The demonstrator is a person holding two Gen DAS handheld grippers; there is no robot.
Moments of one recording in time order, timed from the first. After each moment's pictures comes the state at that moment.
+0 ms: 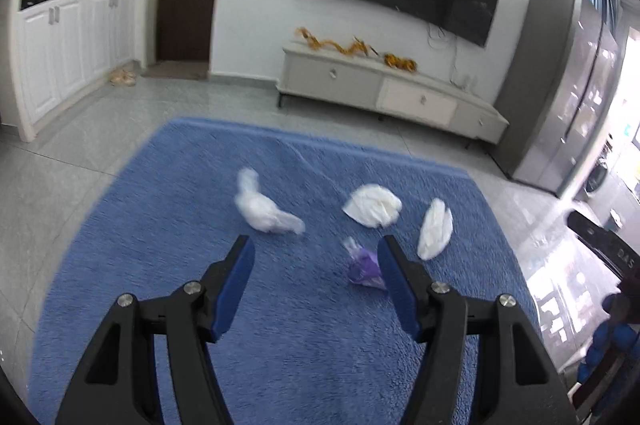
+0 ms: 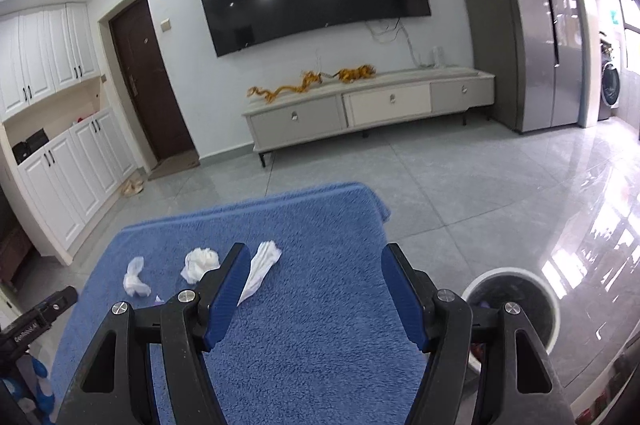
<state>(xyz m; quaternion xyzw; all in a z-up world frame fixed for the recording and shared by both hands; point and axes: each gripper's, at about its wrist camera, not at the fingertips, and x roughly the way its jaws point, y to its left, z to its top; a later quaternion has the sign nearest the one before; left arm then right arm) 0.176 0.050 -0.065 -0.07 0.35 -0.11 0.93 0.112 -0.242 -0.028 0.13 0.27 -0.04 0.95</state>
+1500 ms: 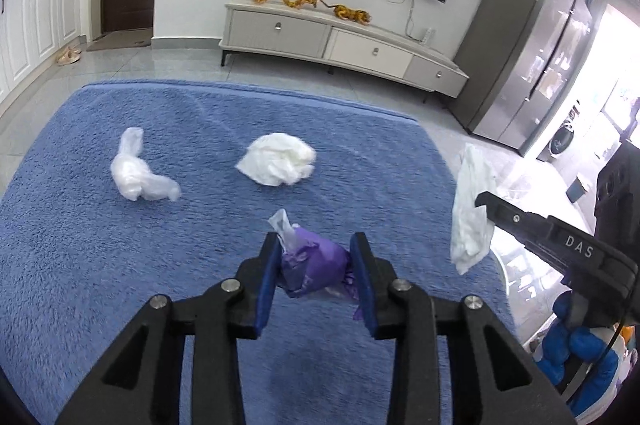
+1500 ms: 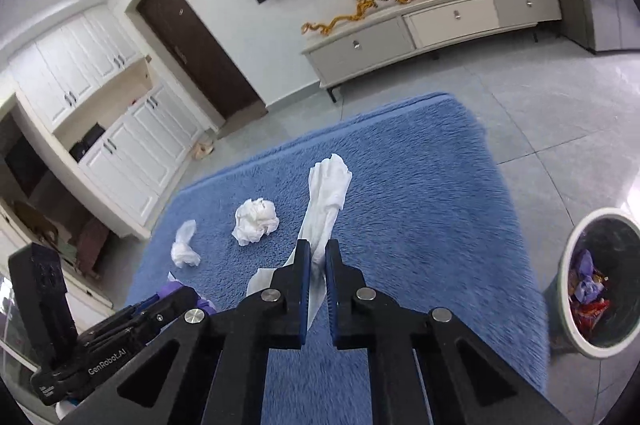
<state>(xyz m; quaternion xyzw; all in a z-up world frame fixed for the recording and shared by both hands) 0.194 -0.033 -0.092 -0.06 0.40 -0.19 0.89 0.160 -0.250 -0.078 0.24 0.35 0.10 0.90</state>
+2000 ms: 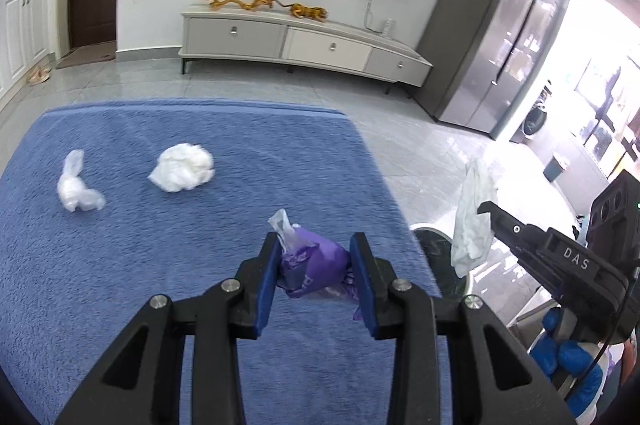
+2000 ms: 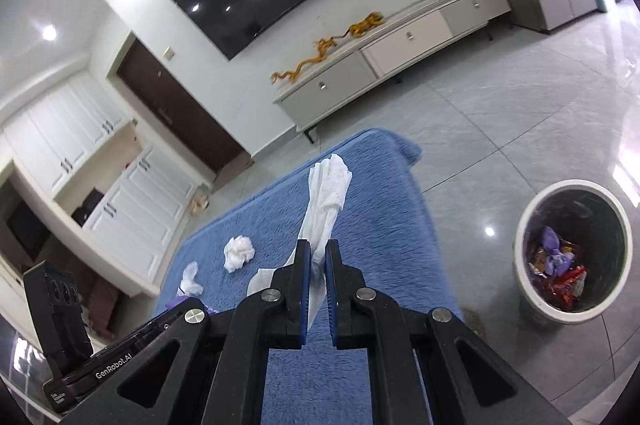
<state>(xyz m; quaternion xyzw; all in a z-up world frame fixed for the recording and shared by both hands) 0.166 -0.114 -0.058 -0.04 0.40 -0.25 0.88 0.086 -0.324 -0.059 0.32 0.29 0.04 0.90</state>
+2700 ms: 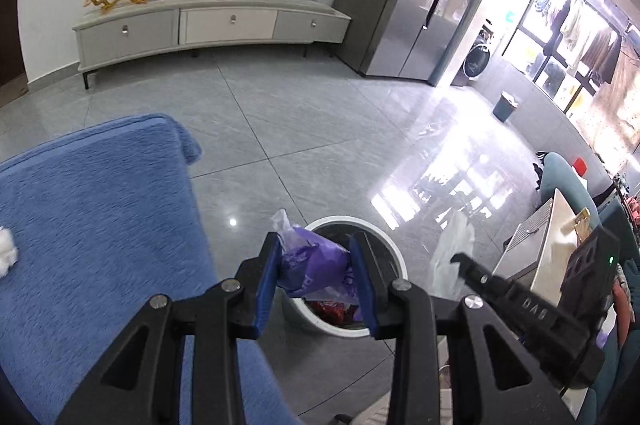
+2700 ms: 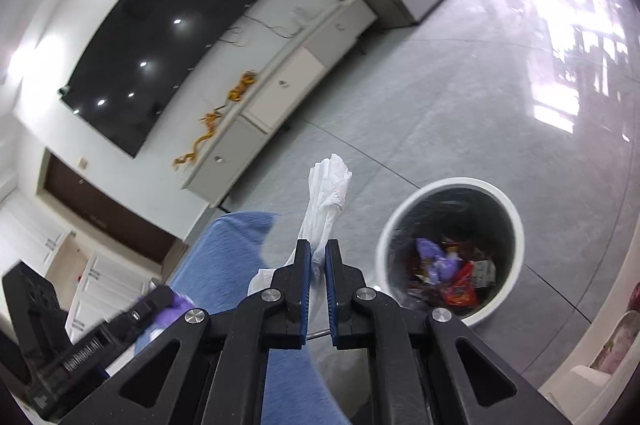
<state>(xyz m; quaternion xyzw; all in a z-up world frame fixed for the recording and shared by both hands) 0.192 -0.346 -0.066 0.03 0.43 -0.37 0.83 0.008 -0.493 -0.103 0.43 0.25 -0.15 0.85</state>
